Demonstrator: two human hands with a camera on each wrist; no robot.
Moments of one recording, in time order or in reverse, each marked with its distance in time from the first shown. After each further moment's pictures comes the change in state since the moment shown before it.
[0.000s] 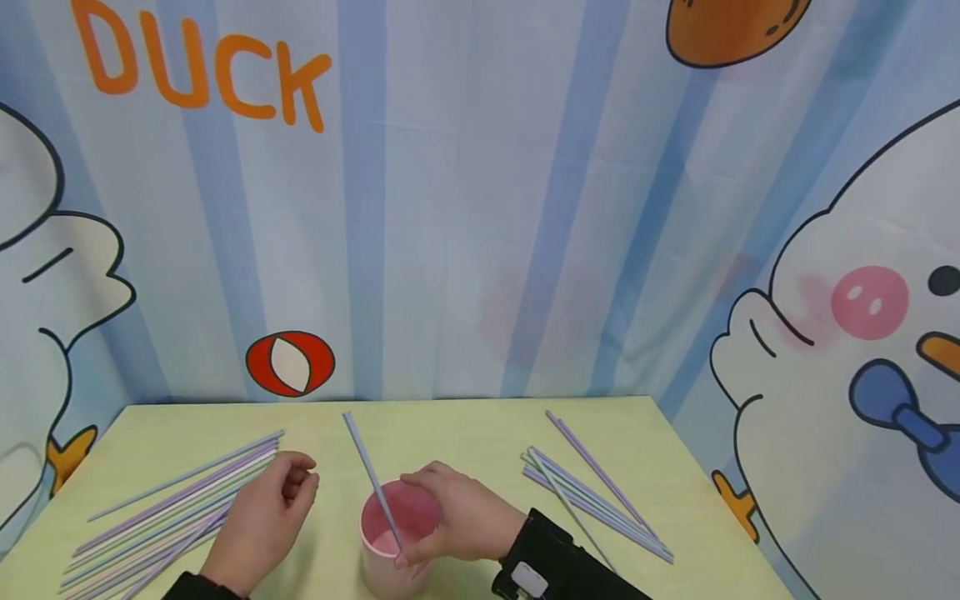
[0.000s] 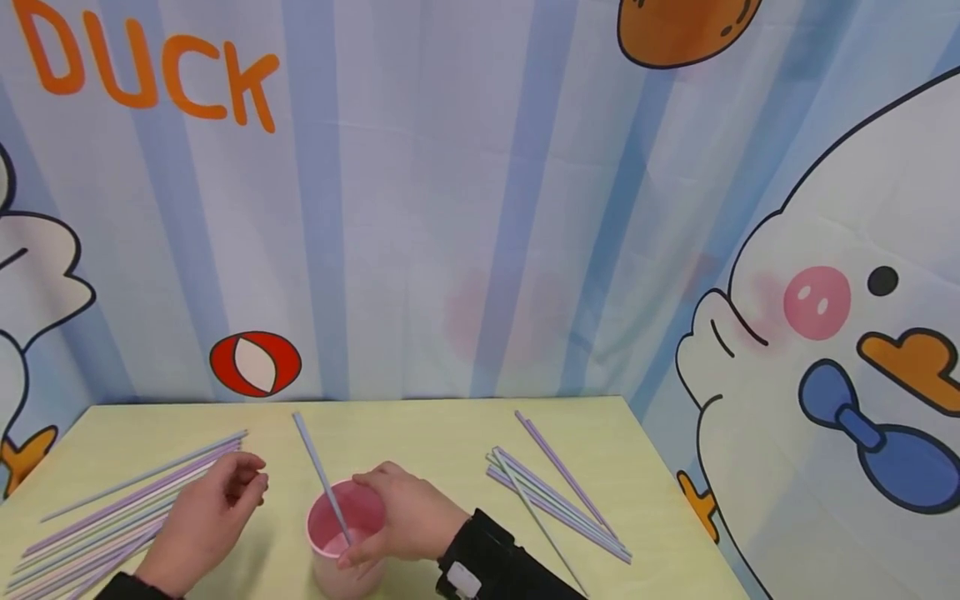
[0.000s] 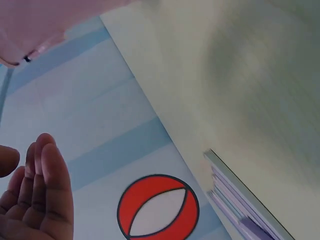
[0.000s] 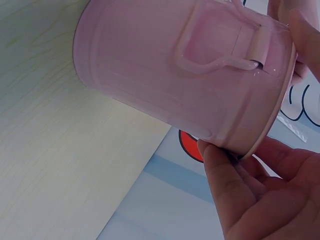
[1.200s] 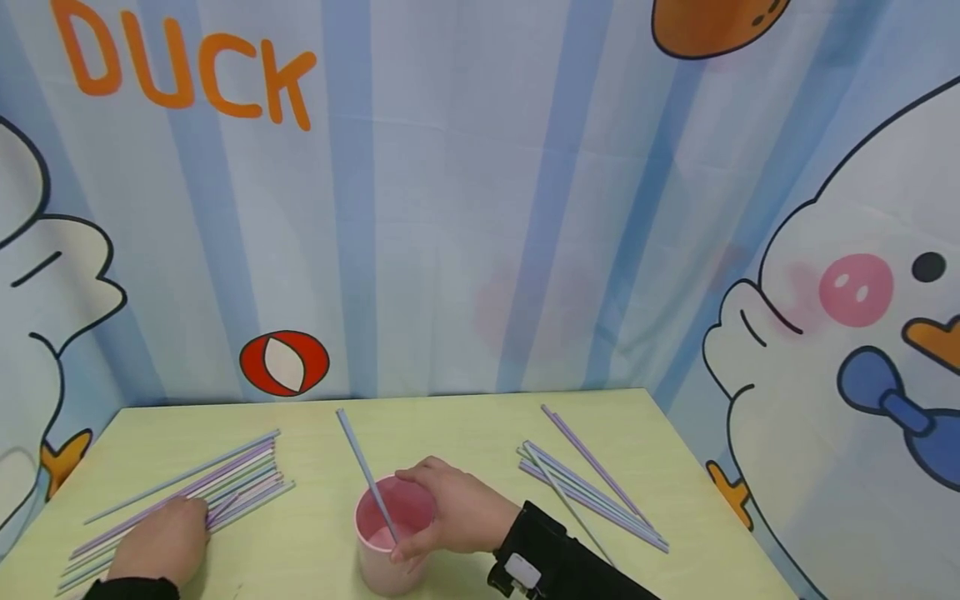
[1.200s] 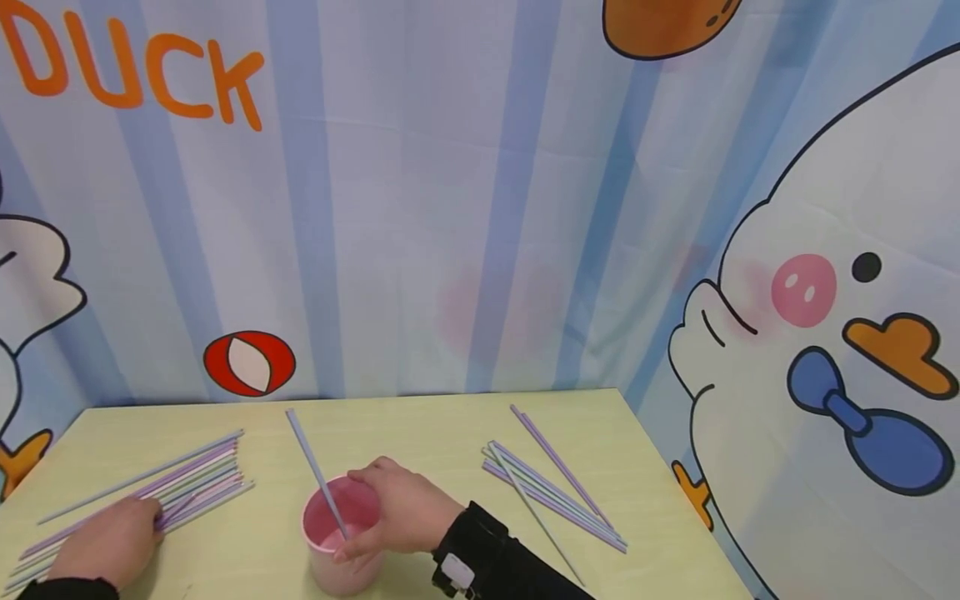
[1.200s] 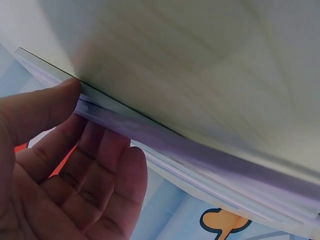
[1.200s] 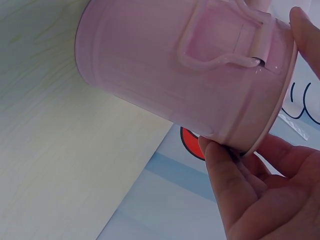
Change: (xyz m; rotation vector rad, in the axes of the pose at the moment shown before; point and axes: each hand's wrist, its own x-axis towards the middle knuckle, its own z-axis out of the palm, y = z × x) left_hand 0.007 -0.113 -0.037 0.660 -0.291 -0.061; right_hand 0.000 -0.001 -0.002 0.020 -0.018 0.016
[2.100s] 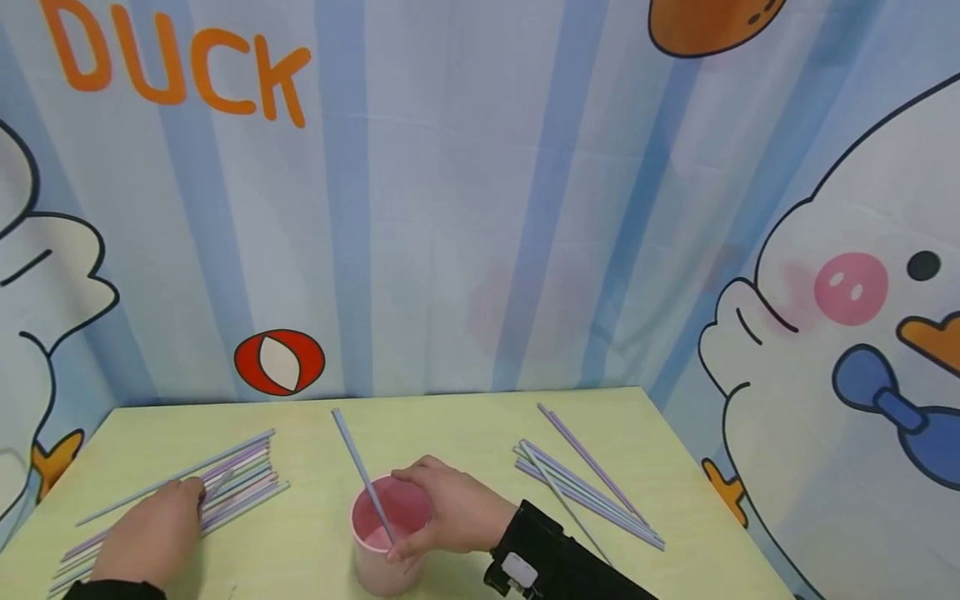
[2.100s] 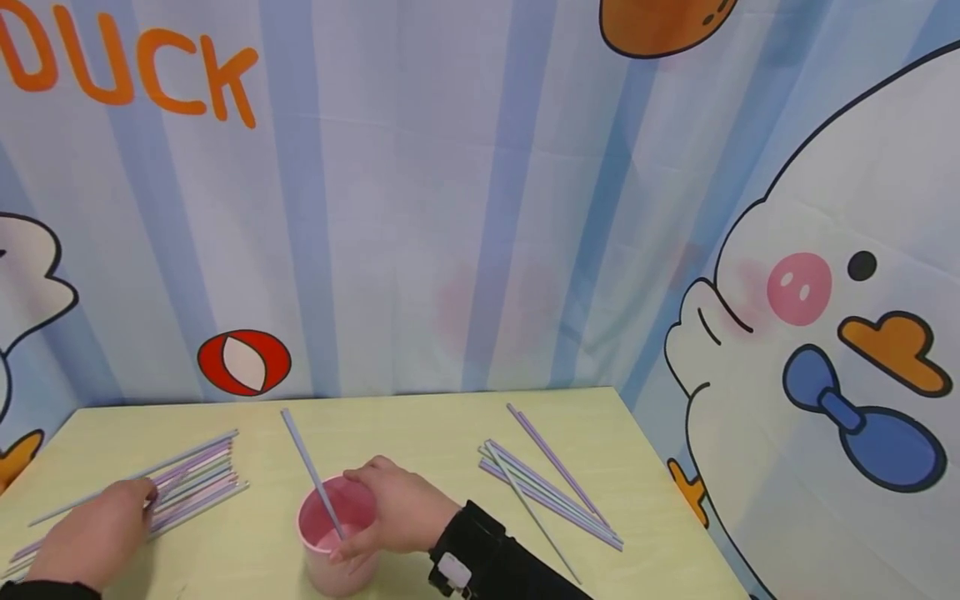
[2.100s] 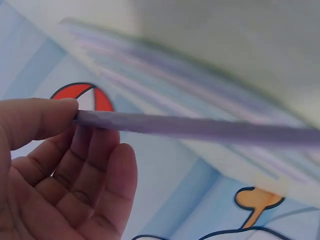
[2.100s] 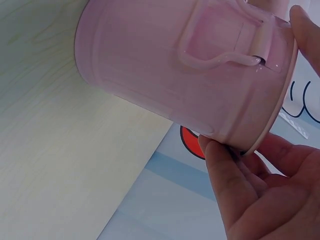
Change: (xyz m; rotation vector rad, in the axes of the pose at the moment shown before) left_hand -0.004 0.011 -0.029 -0.057 0.052 -0.006; right_hand -0.001 -0.001 -0.001 -0.010 -0.010 0.008
